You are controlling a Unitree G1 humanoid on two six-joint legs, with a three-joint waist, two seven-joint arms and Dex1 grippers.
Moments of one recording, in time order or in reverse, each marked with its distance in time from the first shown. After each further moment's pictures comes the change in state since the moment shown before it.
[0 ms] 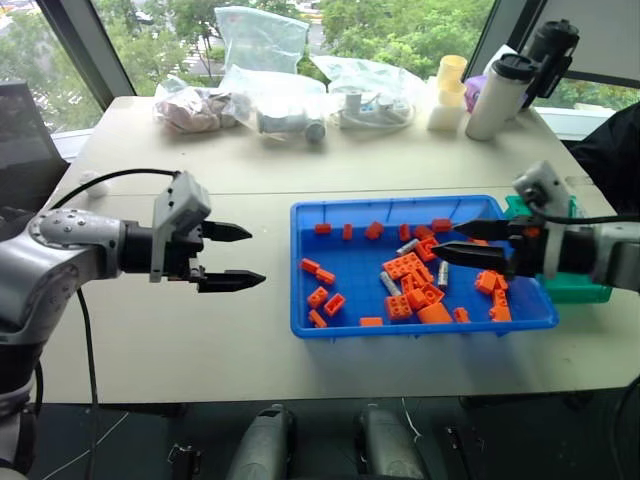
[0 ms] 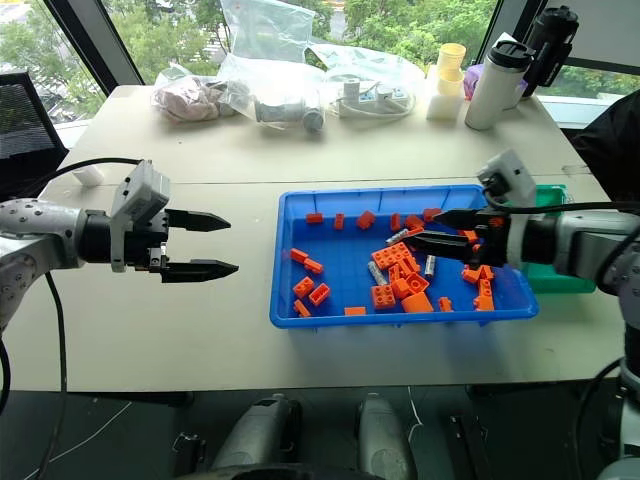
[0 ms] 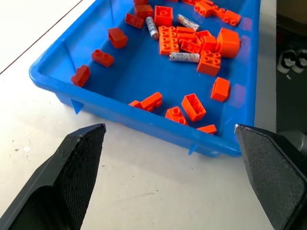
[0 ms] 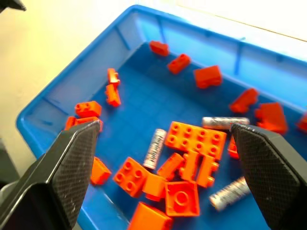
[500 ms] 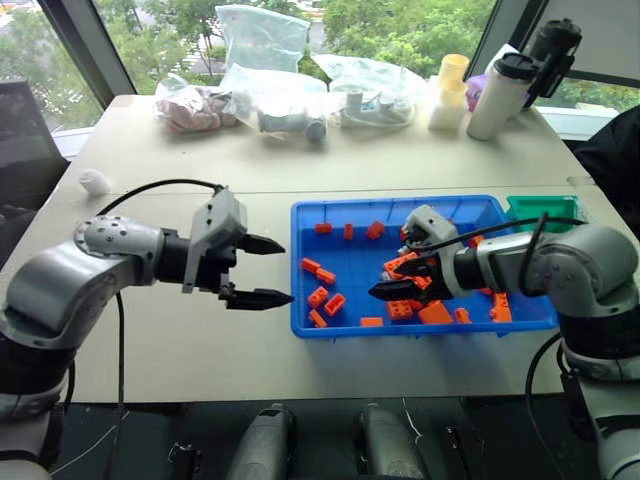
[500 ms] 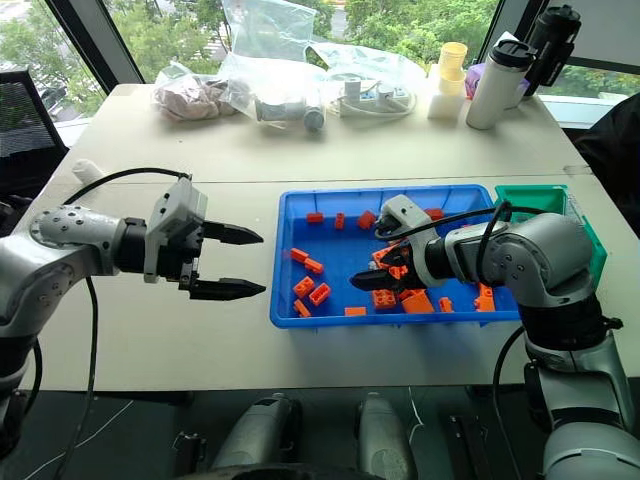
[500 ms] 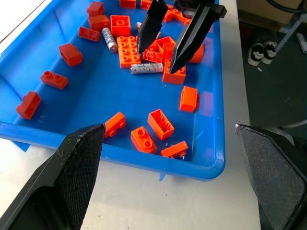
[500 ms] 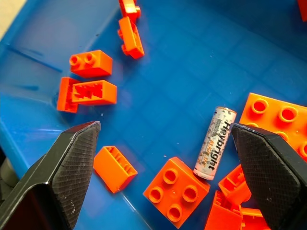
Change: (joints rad) left arm 0.009 -0.104 -0.061 -0.092 0.015 0.010 0.043; right arm -0.135 0.191 0.297 0.013 -0.102 0.243 -0.210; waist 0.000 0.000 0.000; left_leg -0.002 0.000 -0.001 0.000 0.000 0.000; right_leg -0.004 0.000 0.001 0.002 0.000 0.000
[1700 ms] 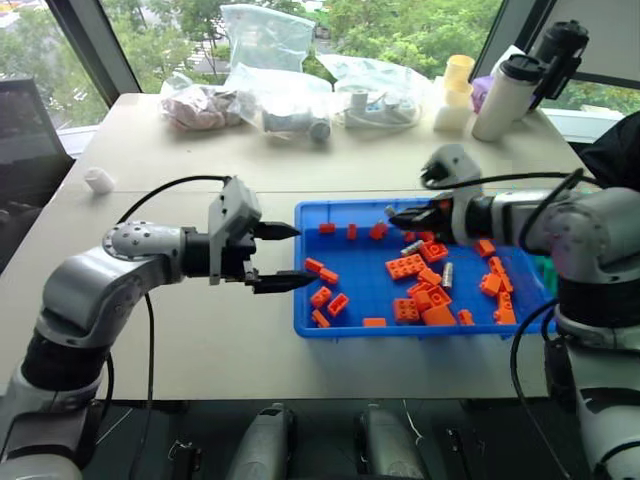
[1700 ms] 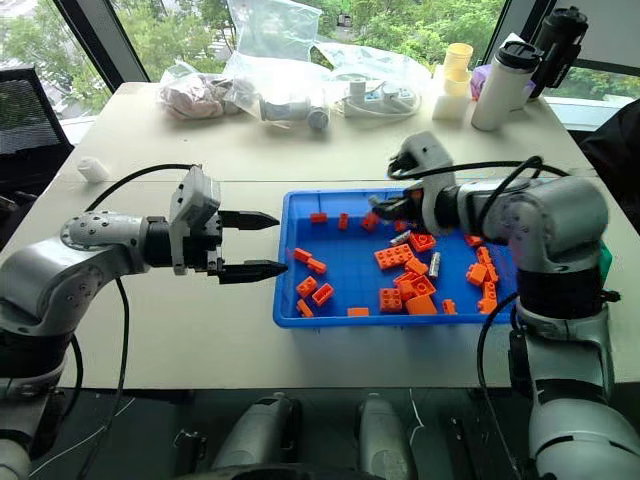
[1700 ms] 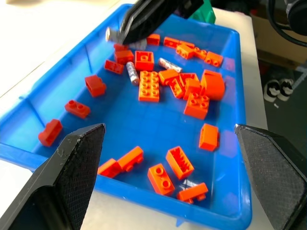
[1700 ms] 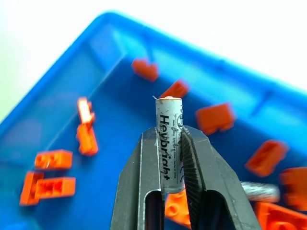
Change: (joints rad) left arm -0.048 -0.180 0.011 0.055 -0.003 -0.010 0.136; right arm -0.164 0.005 -0.223 0.118 -0.192 -0.120 -0.016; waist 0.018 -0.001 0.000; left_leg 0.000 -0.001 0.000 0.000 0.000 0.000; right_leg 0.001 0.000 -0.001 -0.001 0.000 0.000
